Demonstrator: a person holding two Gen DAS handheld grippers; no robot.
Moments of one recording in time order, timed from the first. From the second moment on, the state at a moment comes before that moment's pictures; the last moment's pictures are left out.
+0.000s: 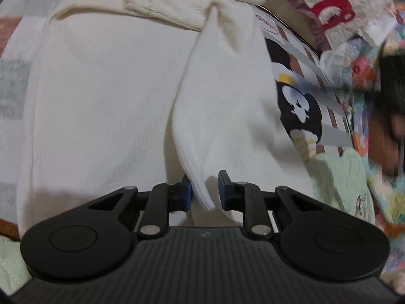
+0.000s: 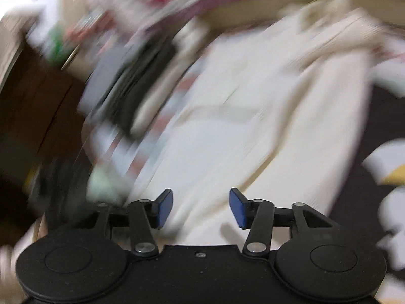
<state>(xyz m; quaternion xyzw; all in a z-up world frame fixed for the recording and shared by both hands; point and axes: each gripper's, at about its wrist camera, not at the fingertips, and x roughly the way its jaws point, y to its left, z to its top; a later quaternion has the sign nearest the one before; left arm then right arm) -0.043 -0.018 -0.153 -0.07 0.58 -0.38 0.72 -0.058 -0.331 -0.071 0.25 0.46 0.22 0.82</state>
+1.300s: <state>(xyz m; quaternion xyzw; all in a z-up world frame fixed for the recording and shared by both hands) -0.073 -0.033 -0.125 0.05 0.50 -0.39 0.77 0.077 -0.362 -0.080 0.17 0.32 -0.01 0.93</state>
